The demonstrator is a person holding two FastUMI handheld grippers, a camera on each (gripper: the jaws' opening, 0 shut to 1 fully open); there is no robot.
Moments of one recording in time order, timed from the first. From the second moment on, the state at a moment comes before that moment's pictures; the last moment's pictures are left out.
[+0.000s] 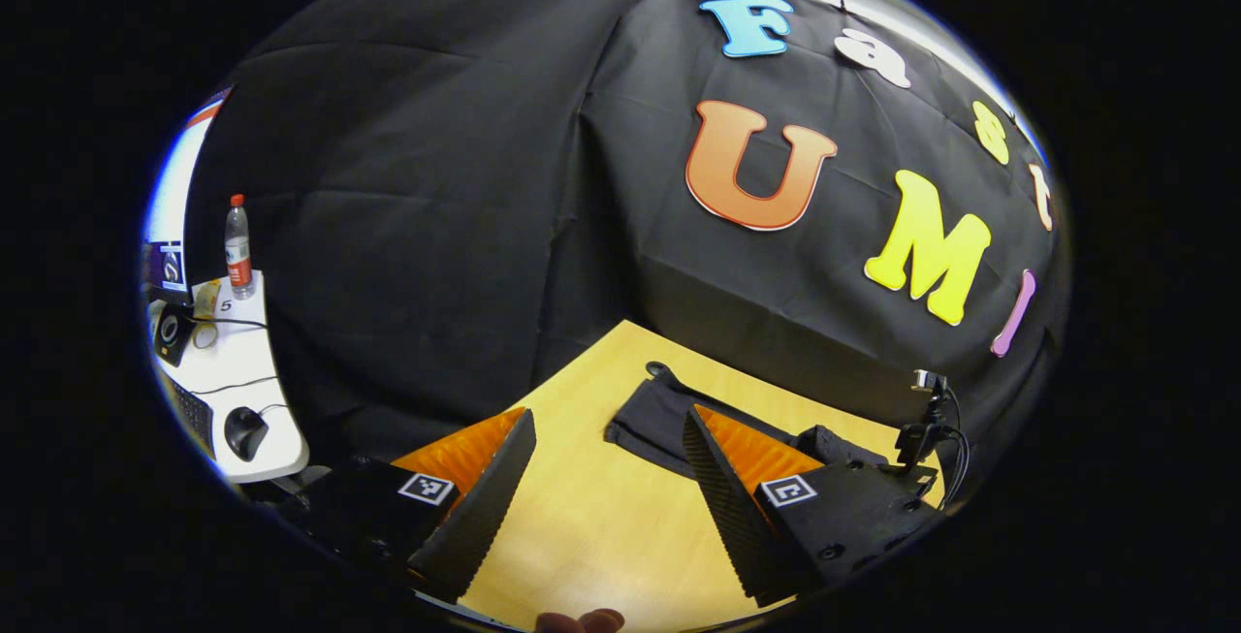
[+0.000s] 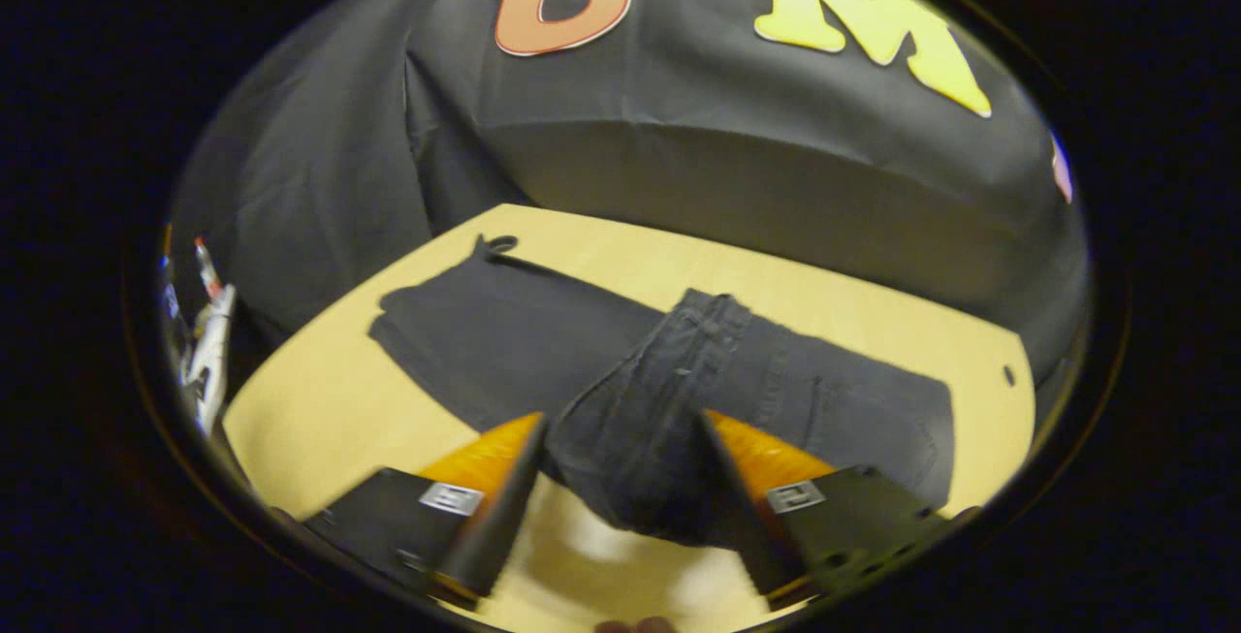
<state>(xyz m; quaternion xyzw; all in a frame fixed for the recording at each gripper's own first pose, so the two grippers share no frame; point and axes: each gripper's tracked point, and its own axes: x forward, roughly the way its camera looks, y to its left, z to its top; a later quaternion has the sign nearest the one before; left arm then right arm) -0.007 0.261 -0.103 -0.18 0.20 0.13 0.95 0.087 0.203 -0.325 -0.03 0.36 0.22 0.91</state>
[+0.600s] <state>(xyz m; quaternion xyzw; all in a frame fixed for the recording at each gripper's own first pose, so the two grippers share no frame) 0.042 0.217 -0.179 -0.31 0.23 0.09 0.92 0.039 0.094 -0.155 -0.01 0.26 0.20 0.94</state>
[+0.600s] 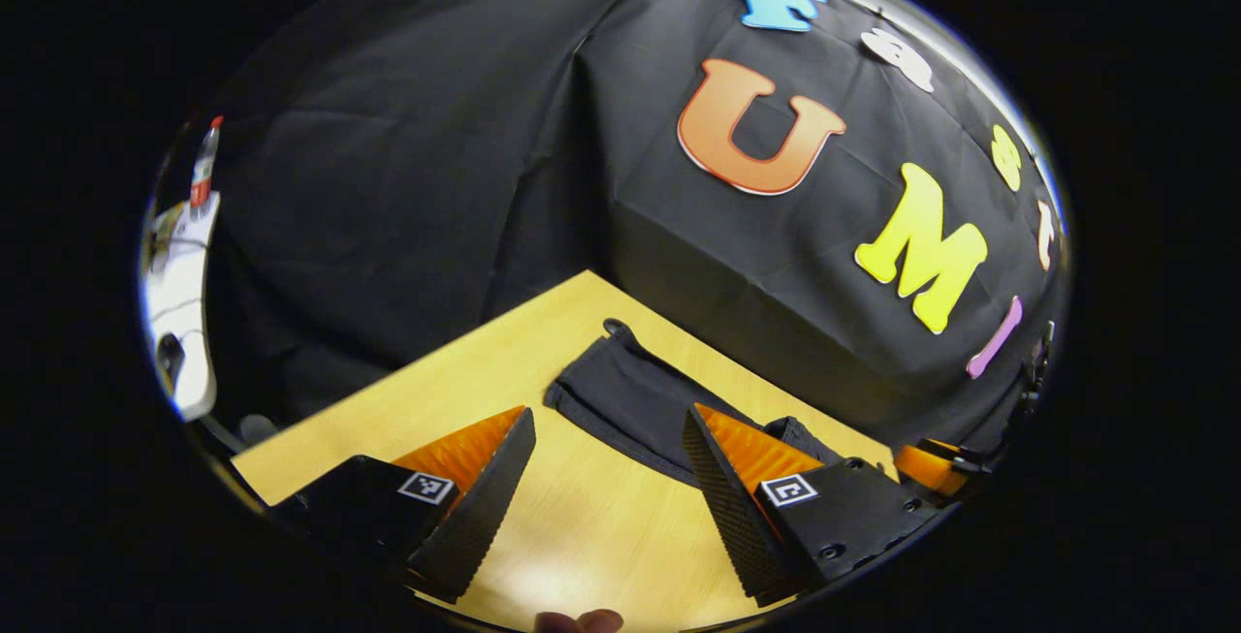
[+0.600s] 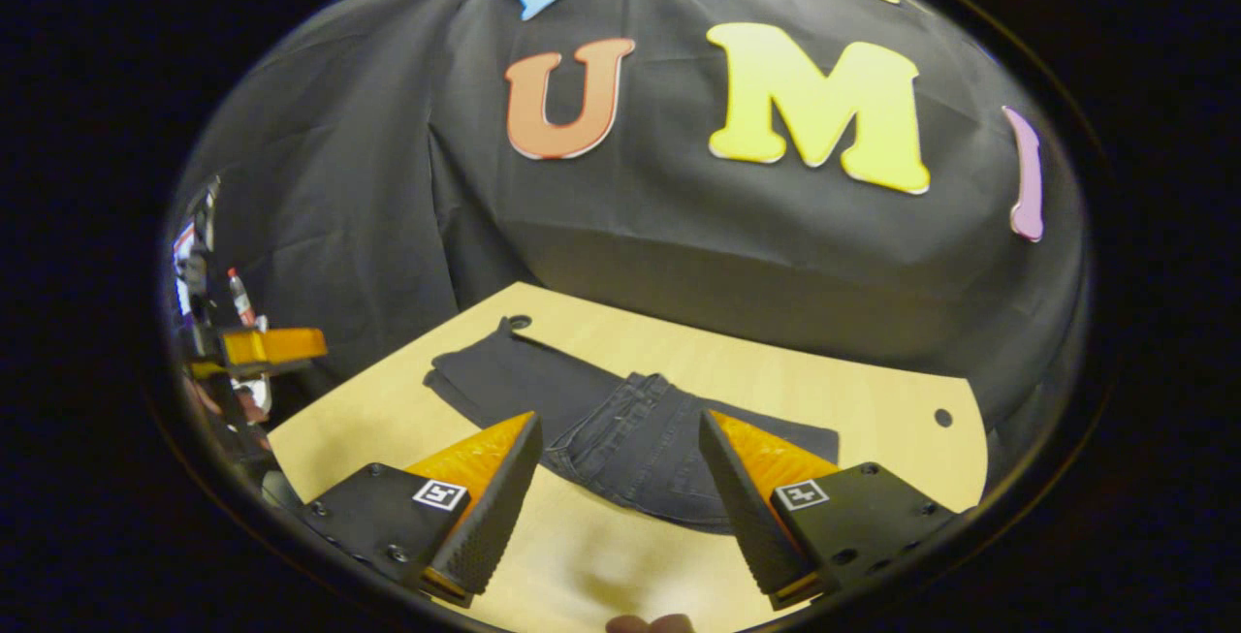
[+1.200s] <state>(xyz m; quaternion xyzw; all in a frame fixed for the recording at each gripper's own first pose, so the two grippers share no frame) 0.131 0.203 -0.301 -0.62 0.28 0.12 0.72 0.004 -0.051 -0.103 0.05 0.28 0.08 0.96</state>
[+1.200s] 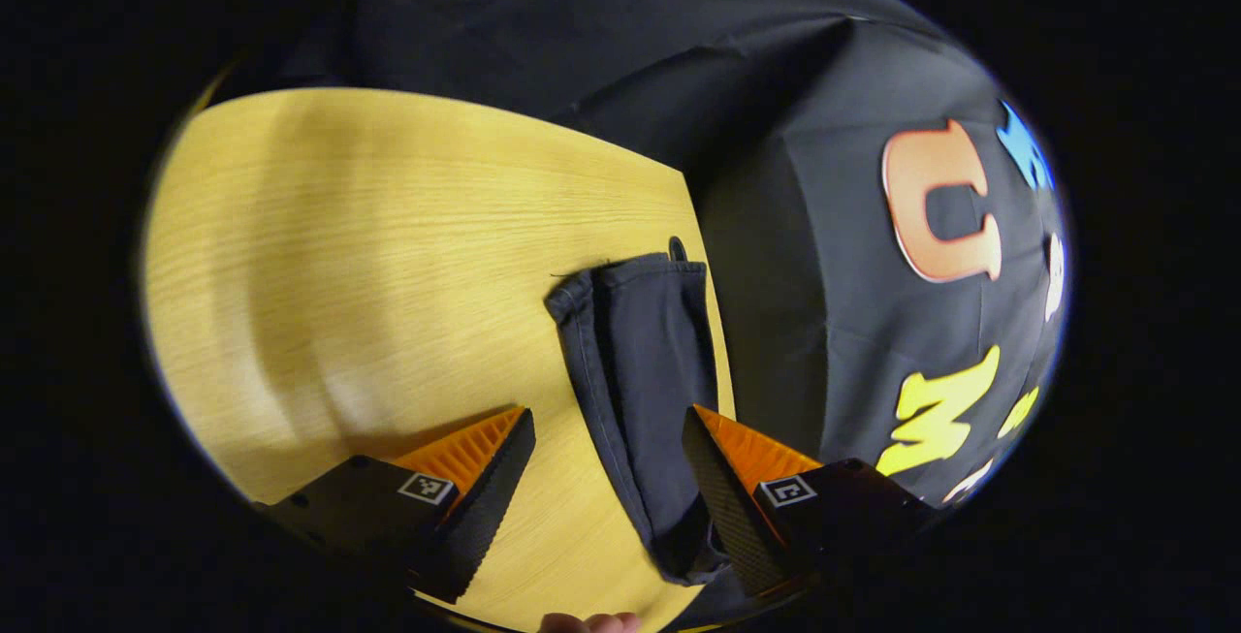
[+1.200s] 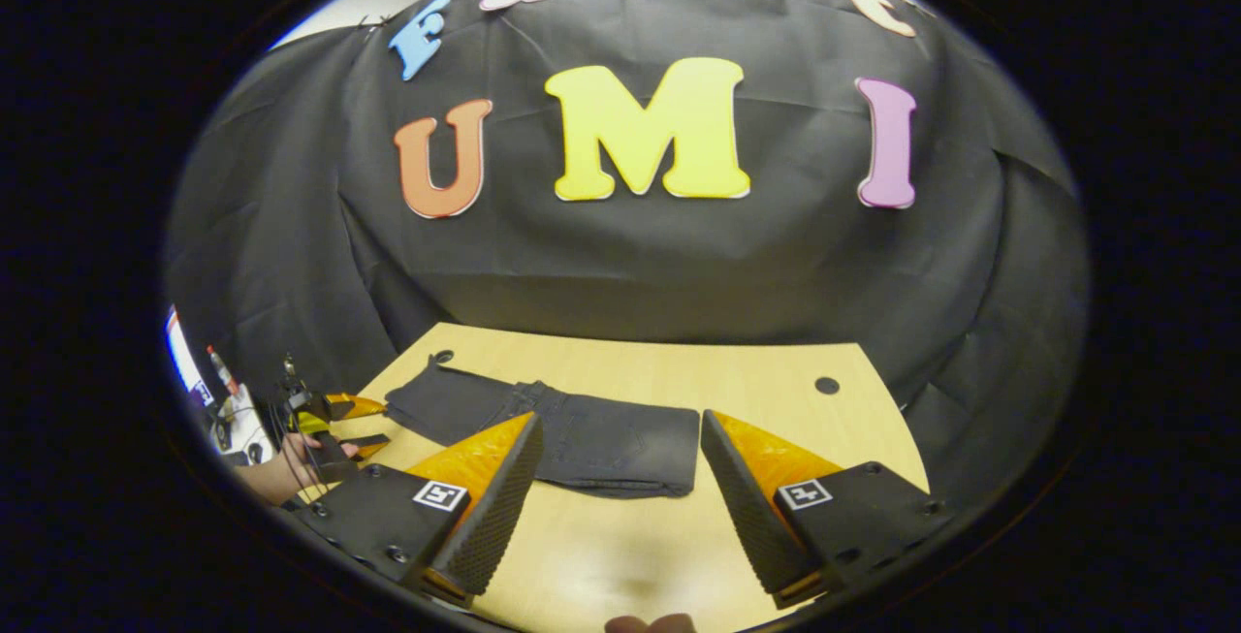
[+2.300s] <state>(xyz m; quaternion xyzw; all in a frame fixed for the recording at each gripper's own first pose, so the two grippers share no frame) 0.217 0.197 -0.264 -0.61 0.23 0.10 0.75 -0.023 -0.097 -0.102 0.02 0.28 0.03 0.96</state>
